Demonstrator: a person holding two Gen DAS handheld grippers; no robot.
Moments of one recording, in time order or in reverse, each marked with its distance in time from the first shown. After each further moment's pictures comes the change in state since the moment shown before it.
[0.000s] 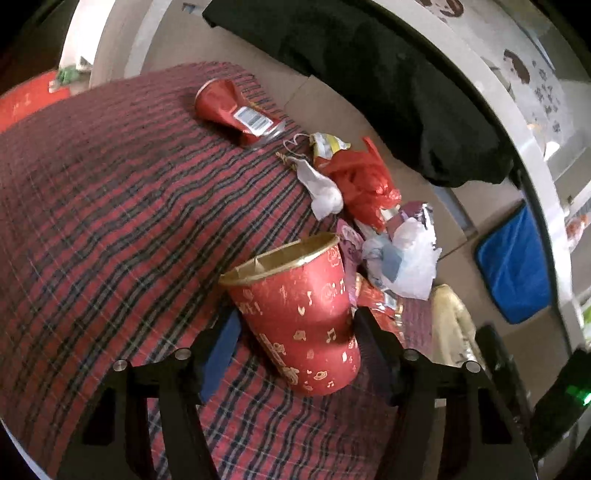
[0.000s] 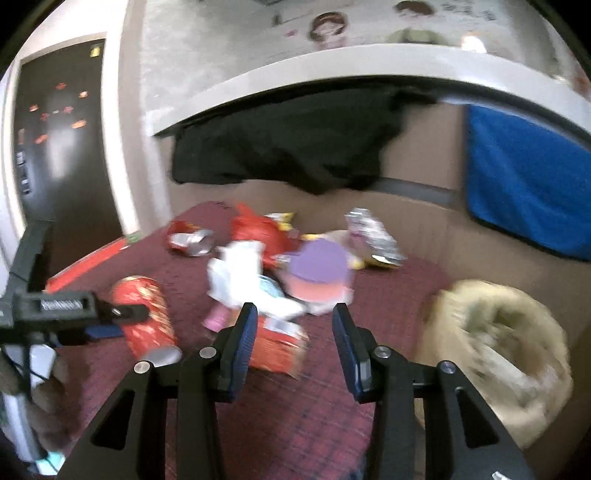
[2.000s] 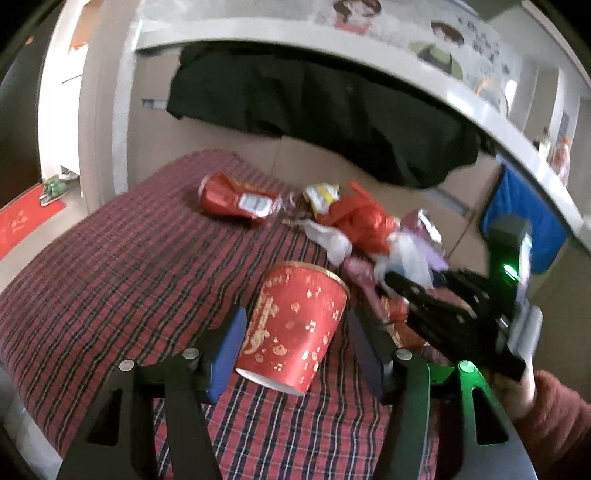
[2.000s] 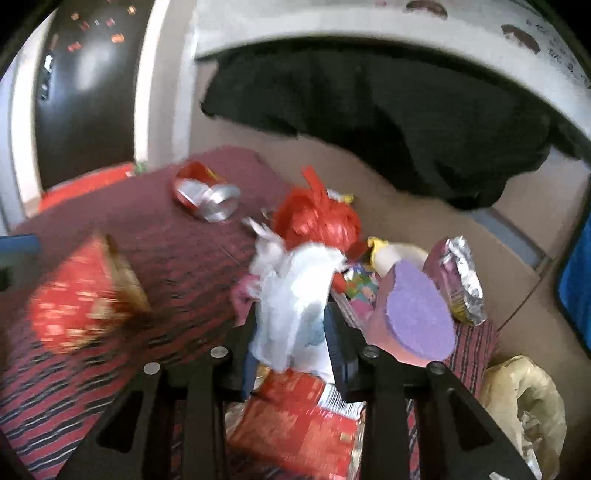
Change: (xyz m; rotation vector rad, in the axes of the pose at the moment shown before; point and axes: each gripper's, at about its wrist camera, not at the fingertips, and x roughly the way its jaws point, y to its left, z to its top) left arm -0.042 -0.004 0.007 0.334 -0.169 0.089; right arm 0.123 0.069 0.020 -0.291 0.165 -0.060
